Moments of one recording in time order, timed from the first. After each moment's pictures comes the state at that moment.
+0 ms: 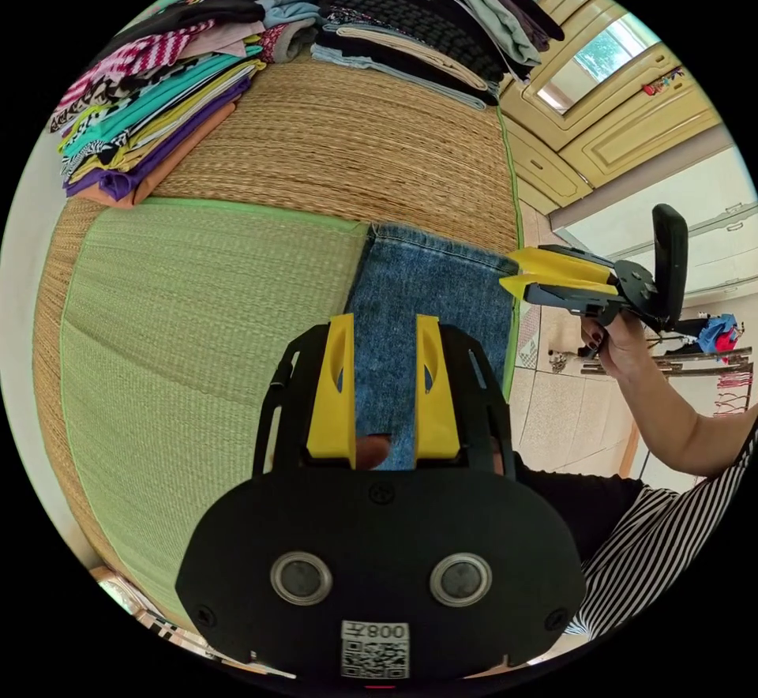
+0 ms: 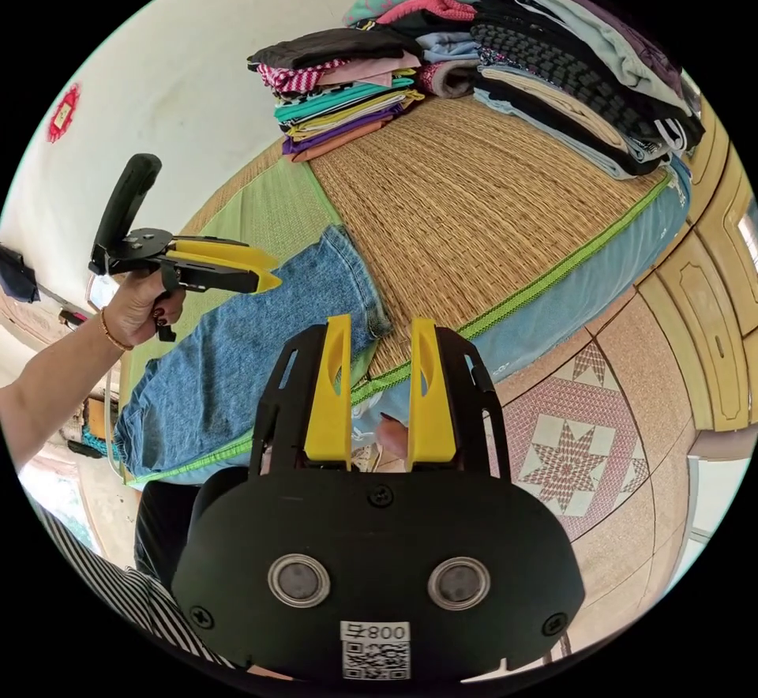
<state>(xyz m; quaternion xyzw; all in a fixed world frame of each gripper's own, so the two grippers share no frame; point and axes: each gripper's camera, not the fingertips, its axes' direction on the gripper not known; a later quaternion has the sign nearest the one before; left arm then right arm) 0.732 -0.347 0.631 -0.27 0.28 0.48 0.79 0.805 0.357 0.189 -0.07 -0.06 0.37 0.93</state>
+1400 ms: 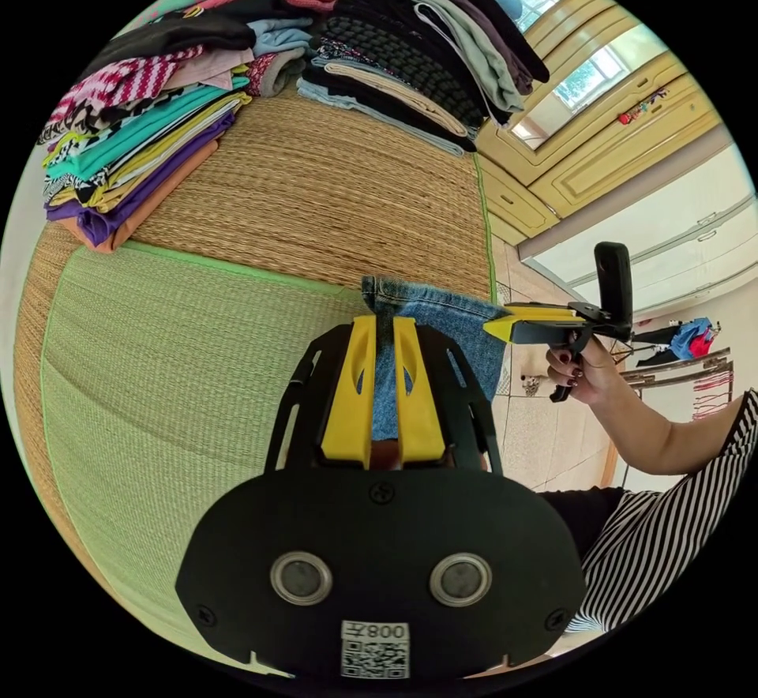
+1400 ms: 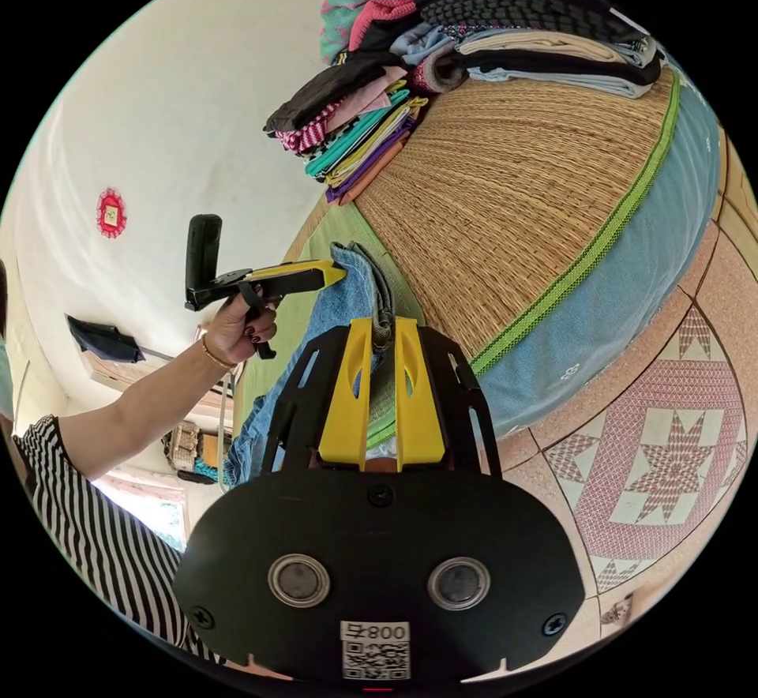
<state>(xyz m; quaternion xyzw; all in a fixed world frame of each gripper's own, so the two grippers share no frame) 0.709 -0.388 0.600 -0.24 0.36 0.45 0.78 0.875 0.420 0.157 0.05 -0.23 0.44 0.86</state>
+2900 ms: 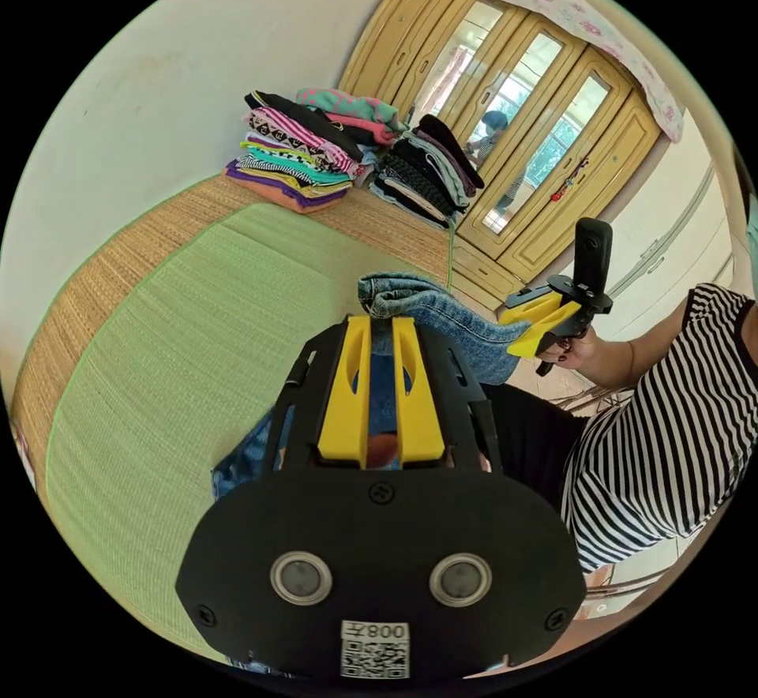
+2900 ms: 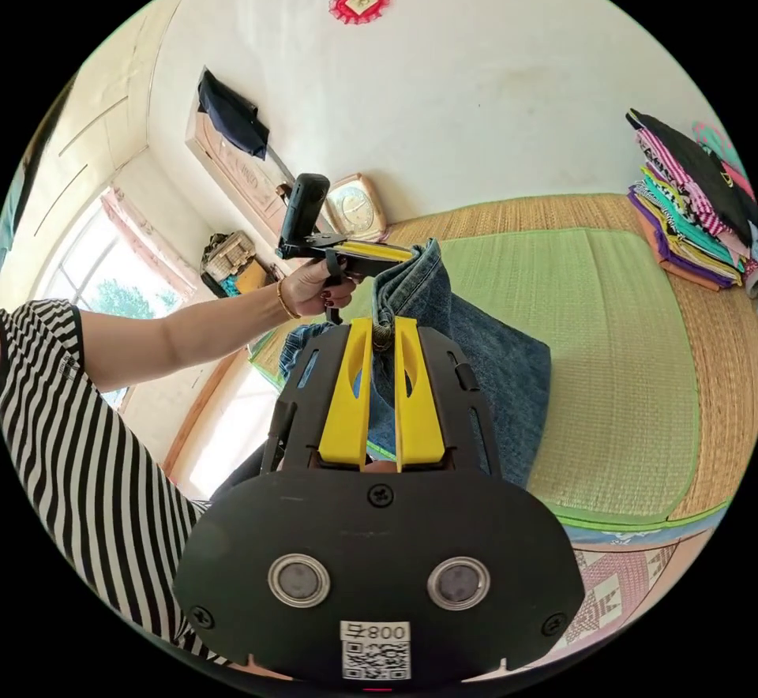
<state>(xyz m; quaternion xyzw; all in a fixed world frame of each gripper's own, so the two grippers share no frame) 0.037 -0.343 0.458 -0.11 0.42 0.30 0.85 0.409 0.070 0.134 0.03 -0.34 0.05 0.94</state>
